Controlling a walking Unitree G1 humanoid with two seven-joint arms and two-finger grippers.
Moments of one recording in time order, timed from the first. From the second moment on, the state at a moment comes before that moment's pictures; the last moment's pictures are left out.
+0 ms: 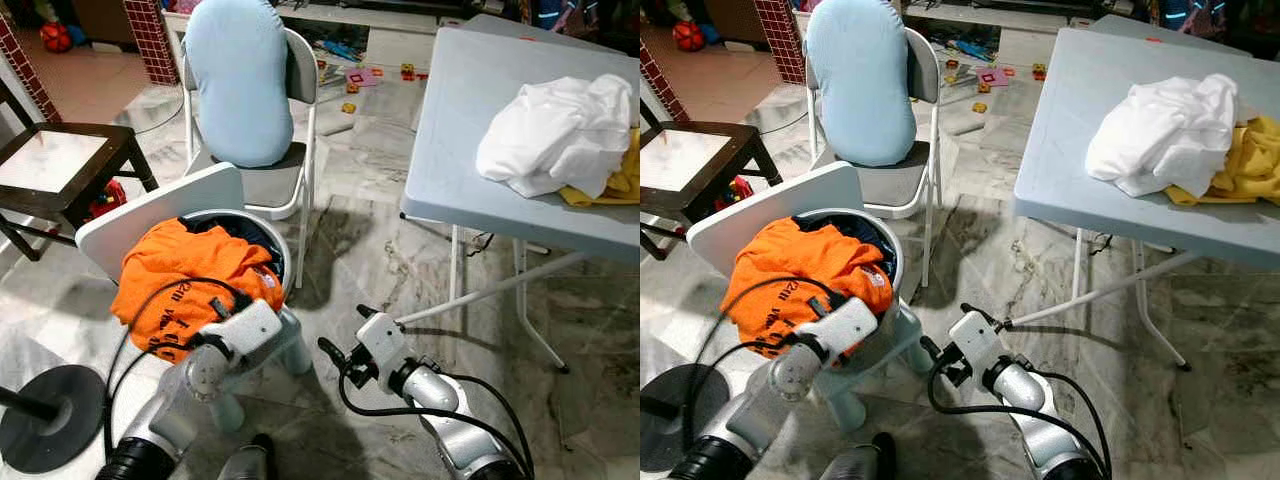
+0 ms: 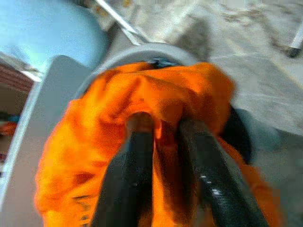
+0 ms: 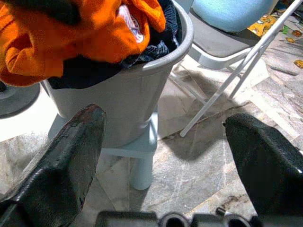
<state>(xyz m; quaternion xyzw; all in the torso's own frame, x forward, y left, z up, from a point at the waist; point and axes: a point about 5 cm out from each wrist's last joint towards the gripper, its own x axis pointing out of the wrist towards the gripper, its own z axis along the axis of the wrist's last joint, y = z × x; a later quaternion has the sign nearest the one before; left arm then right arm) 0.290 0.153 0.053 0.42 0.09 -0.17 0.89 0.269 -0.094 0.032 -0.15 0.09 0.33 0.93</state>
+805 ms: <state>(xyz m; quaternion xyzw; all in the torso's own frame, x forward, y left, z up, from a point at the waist) 0.270 0.138 0.063 0.13 0.15 -0.12 0.97 0.268 -0.093 0.032 -0.15 0.09 0.33 0.93</state>
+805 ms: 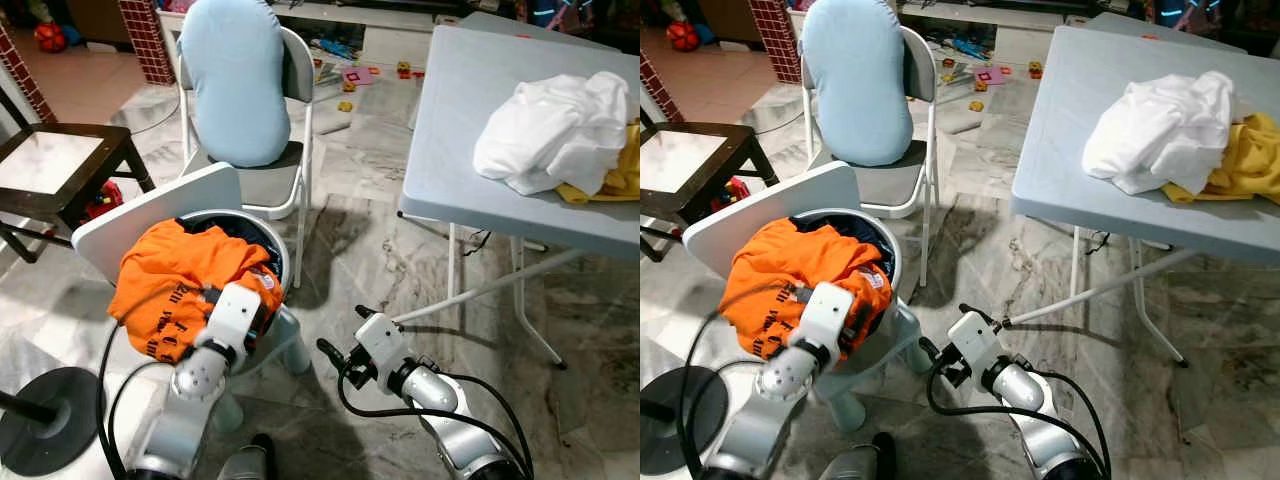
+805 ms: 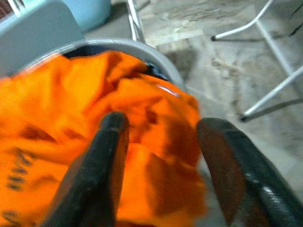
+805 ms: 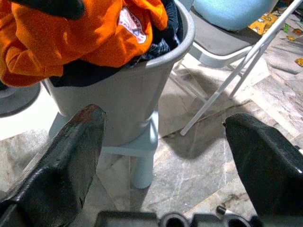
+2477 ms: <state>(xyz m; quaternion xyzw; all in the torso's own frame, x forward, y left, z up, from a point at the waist) 0.293 0.128 0.060 0.05 0.21 -0.07 0.97 0.264 -0.094 0.029 -0.16 0.09 0.34 0.92</state>
